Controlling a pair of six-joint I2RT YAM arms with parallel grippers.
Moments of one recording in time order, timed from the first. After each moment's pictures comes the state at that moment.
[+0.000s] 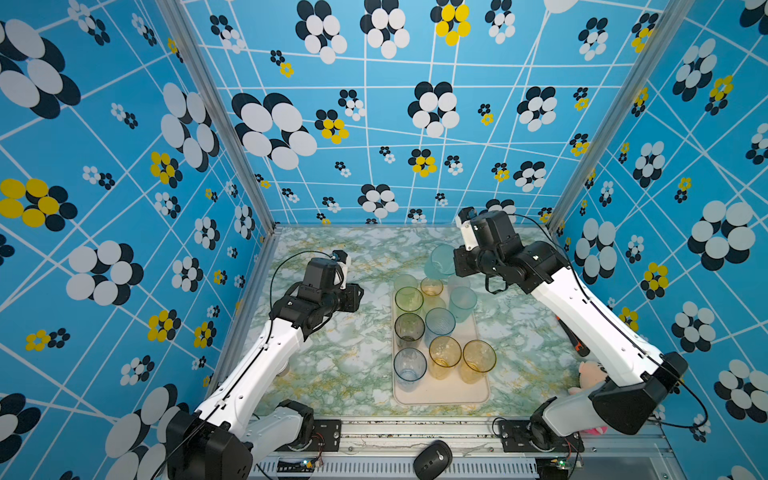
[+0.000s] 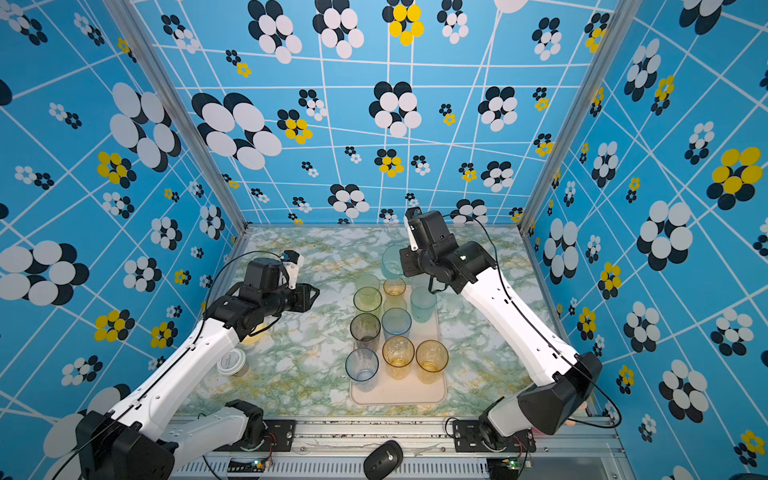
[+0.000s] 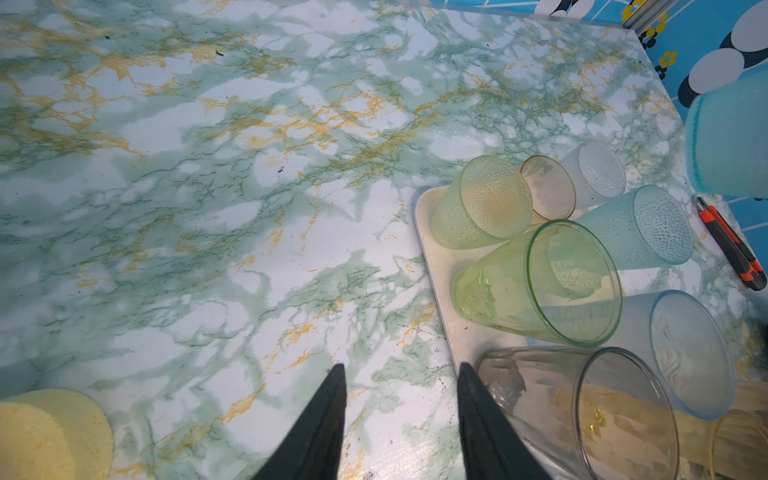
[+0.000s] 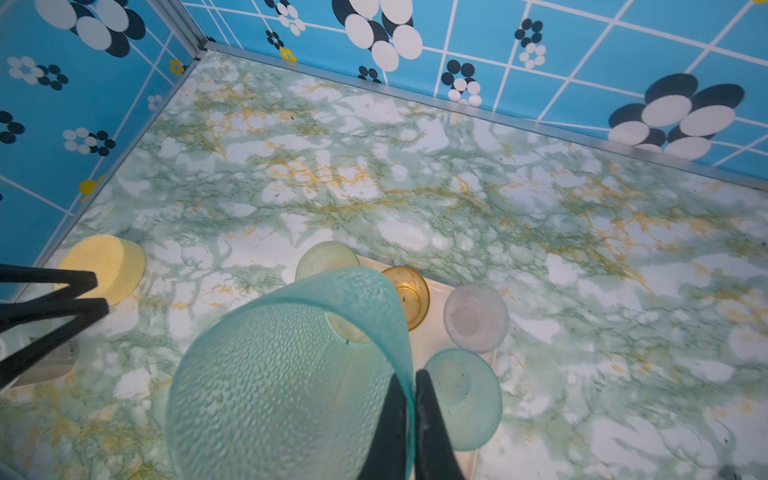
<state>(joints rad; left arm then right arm) -0.32 1.12 0.97 -0.59 0.16 -0.25 0.61 1.45 1.63 -0.93 0.19 0.19</state>
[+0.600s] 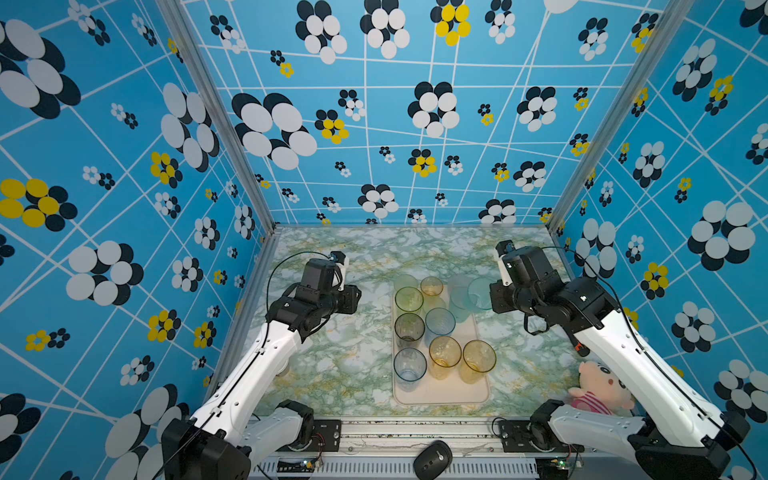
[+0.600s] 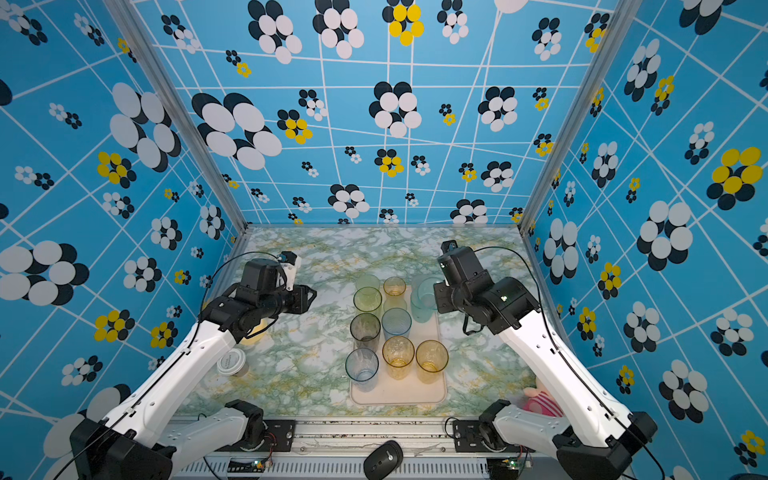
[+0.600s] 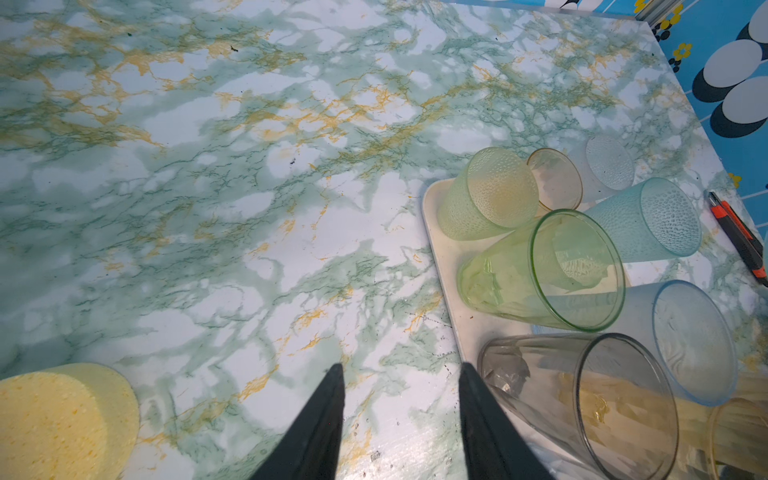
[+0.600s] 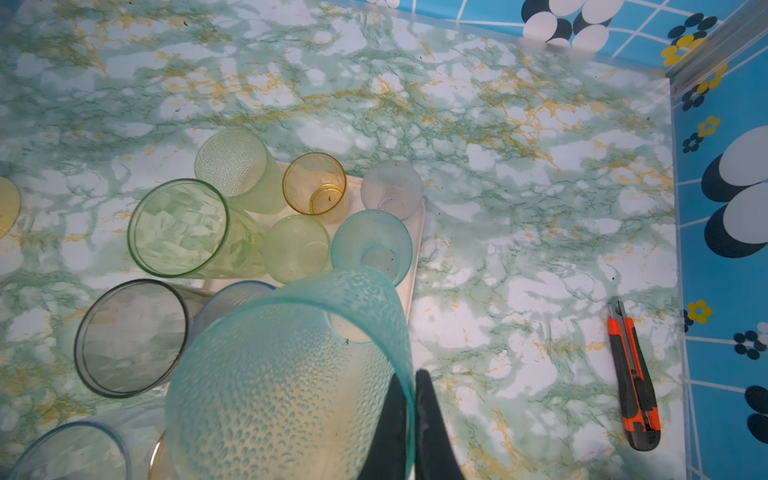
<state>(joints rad) -0.33 1.10 0.99 -0.64 0.13 -0.24 0.60 1.15 1.37 -1.13 0.31 0.27</state>
